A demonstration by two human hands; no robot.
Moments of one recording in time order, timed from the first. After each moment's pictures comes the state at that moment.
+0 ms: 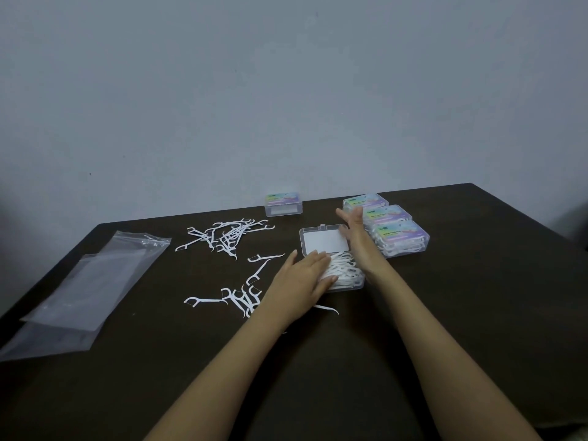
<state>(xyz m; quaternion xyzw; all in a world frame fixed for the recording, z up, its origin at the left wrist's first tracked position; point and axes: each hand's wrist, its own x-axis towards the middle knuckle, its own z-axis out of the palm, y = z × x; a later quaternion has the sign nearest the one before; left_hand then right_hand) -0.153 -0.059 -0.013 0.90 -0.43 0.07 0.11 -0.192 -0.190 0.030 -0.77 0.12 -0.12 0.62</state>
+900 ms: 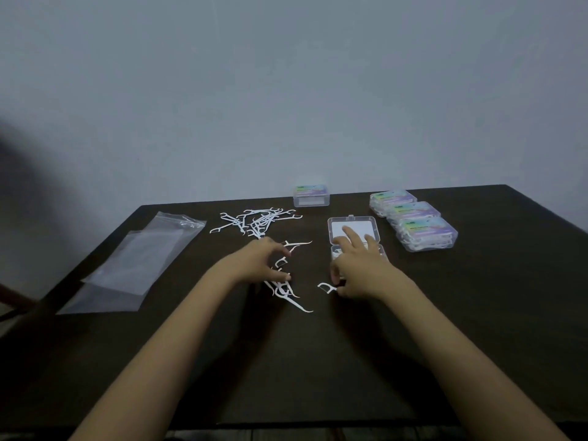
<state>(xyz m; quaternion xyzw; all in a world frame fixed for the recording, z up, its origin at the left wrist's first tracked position) -0.129 0.037 0.034 0.94 -0.32 -0.11 0.11 -0.216 -0.150 0.031 -1.00 -0.07 0.04 -0.01</state>
